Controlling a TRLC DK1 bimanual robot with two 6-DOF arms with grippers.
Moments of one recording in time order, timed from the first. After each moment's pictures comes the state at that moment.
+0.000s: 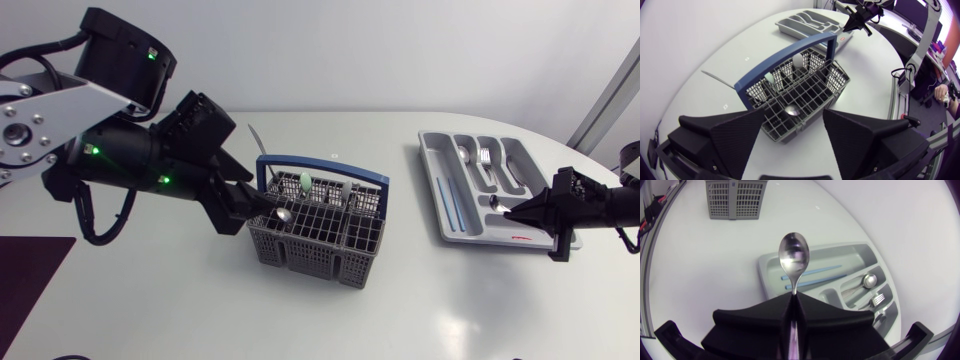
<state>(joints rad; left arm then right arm) -0.50 1.30 1.05 -0.60 0.29 0.36 -0.54 1.70 0.97 -0.56 -0.73 -1.64</state>
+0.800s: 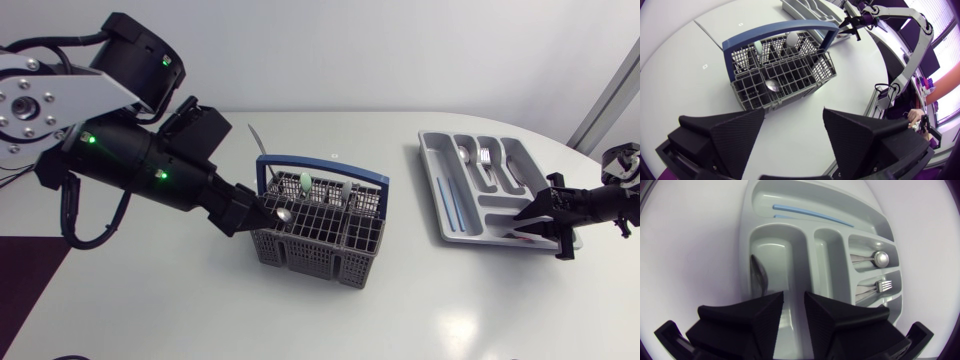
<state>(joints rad) -0.49 1.35 1.12 -0.81 0.39 0.10 -0.56 1.99 1.17 -0.52 -0.49 -1.92</state>
